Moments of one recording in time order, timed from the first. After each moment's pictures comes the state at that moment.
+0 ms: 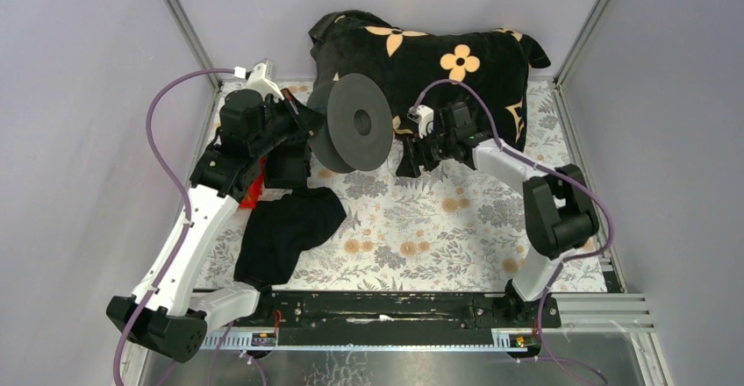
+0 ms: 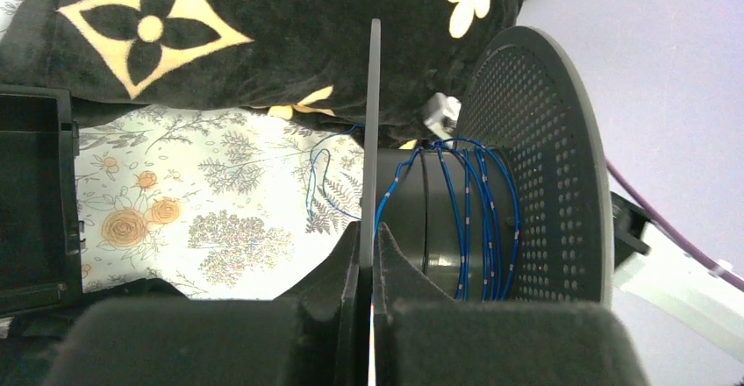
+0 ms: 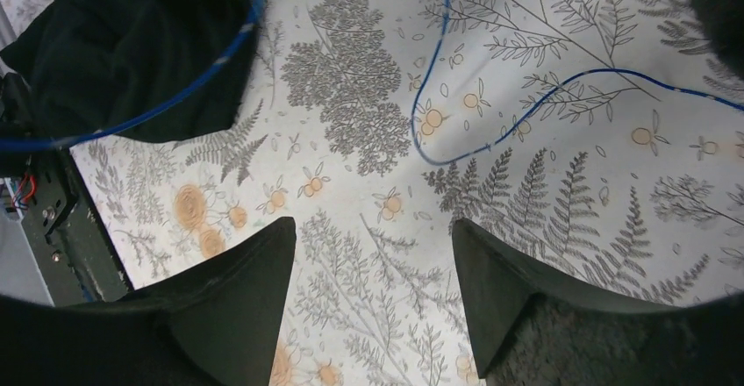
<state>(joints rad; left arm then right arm) -0.31 1.11 1.26 -0.42 0.18 -0.63 0.39 1.71 1.16 -0.25 -0.65 -0.04</state>
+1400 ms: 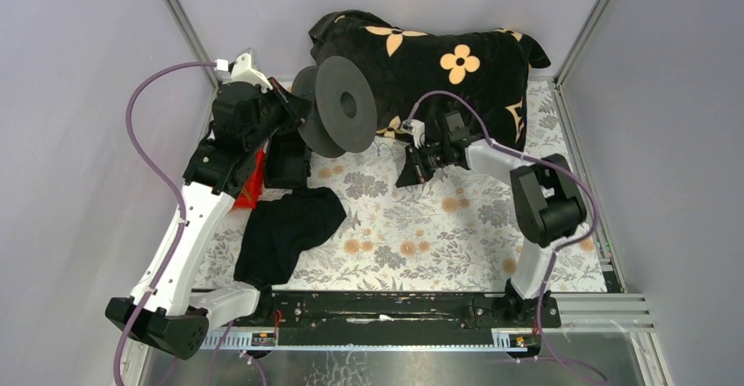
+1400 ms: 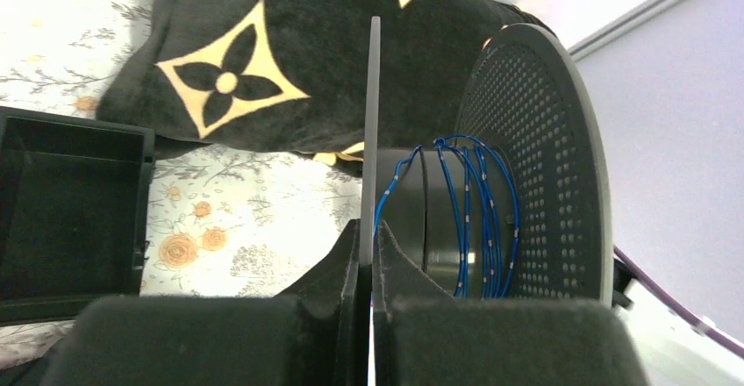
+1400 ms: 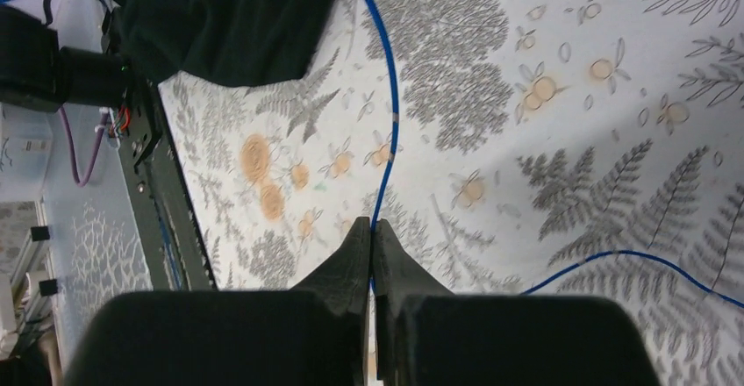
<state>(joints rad) -0.30 1.12 1.34 -0.45 0.04 -0.62 0.39 1.89 1.19 -0.26 -0.88 -0.05</state>
